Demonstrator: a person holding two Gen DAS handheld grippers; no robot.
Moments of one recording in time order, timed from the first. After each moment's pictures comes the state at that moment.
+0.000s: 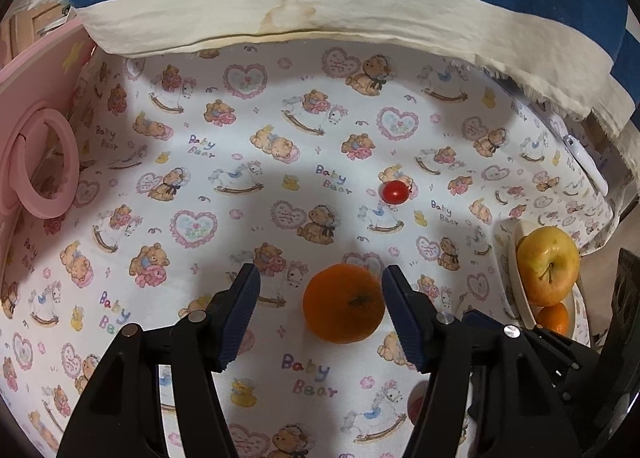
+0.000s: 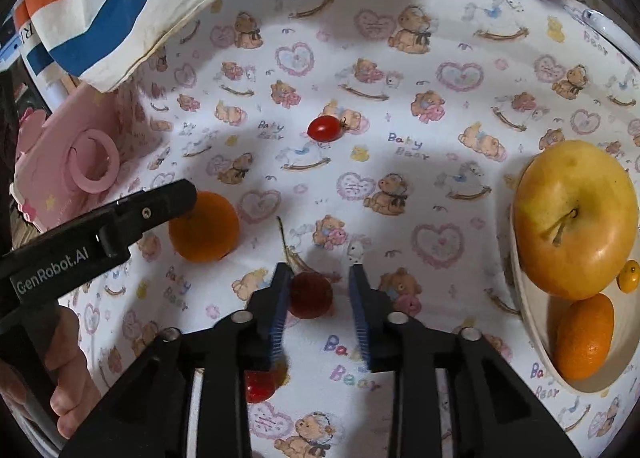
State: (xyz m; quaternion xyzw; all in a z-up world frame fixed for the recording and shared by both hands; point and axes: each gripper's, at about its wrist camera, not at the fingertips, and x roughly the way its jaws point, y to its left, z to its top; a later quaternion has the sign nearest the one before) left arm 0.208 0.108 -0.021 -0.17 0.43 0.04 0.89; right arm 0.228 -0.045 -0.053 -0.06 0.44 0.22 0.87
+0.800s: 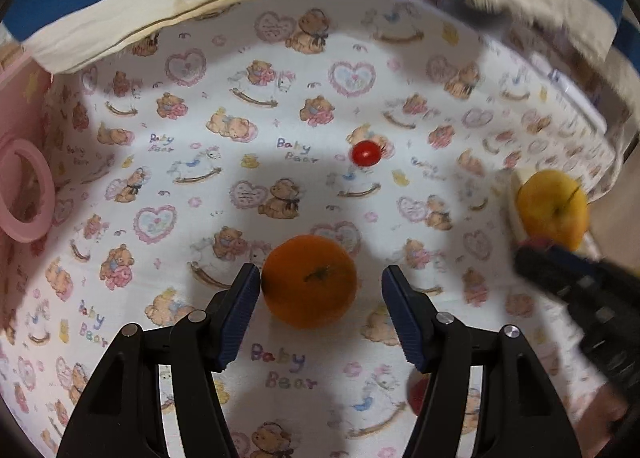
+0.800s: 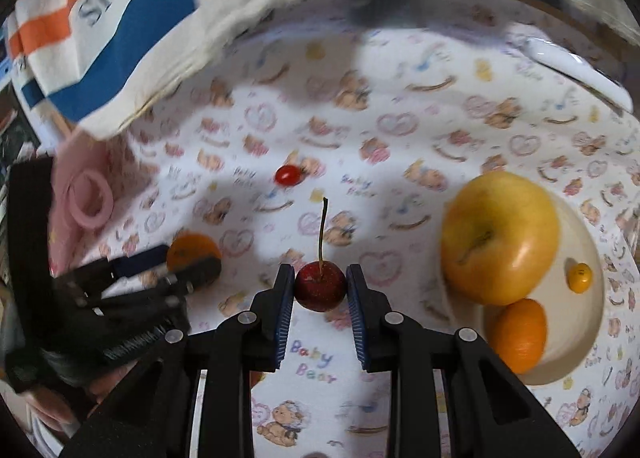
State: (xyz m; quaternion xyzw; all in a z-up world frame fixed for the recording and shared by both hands) left arm 0.215 0.071 -0.037 -0.08 0.46 0.01 0.89; right arm 0.220 -0.082 -0.006 -0.02 0.39 0.17 0.90
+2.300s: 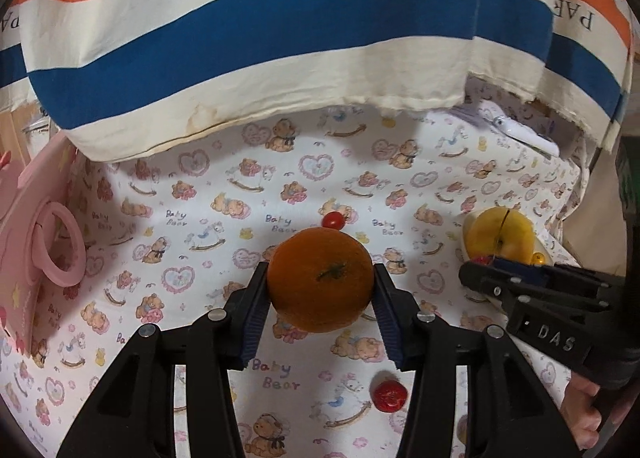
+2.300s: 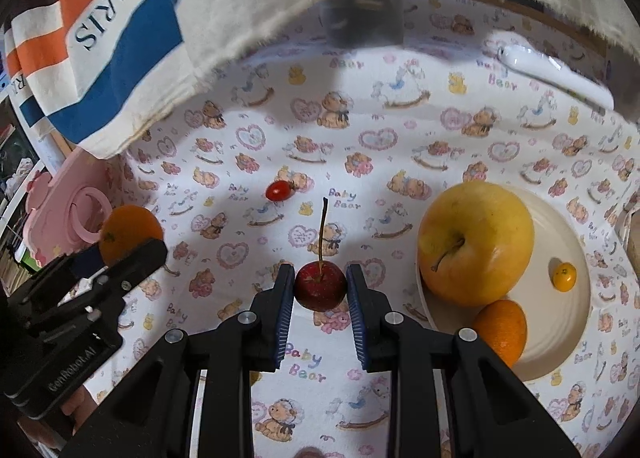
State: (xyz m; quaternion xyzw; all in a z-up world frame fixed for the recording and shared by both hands) left arm 0.172 0.062 0.025 -0.06 0.34 -0.01 0.94; right arm 0.208 -0.091 0.014 -0.01 0.37 0.16 0.92
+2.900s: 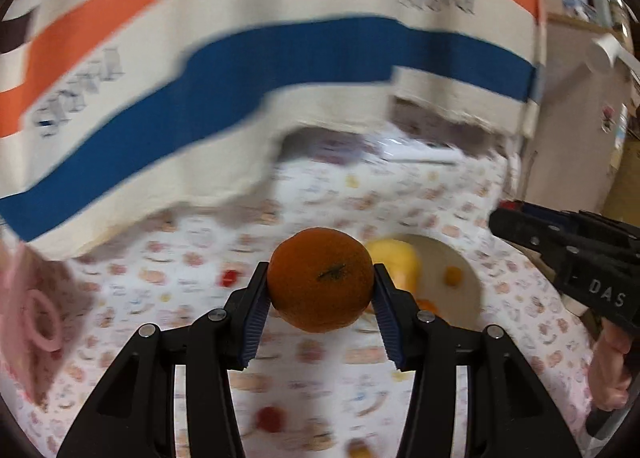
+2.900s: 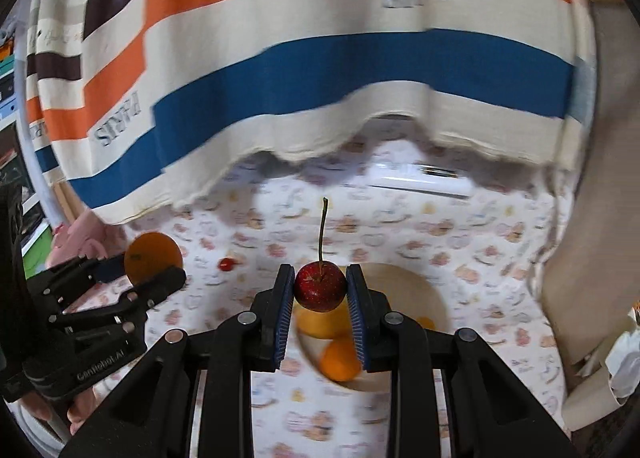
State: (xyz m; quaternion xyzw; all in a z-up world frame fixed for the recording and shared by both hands) left arm 0.166 -0.054 0.084 0.01 0.30 -0.11 0.95; right arm 0.145 -0.217 0.089 -0.01 0.24 0.11 0.96
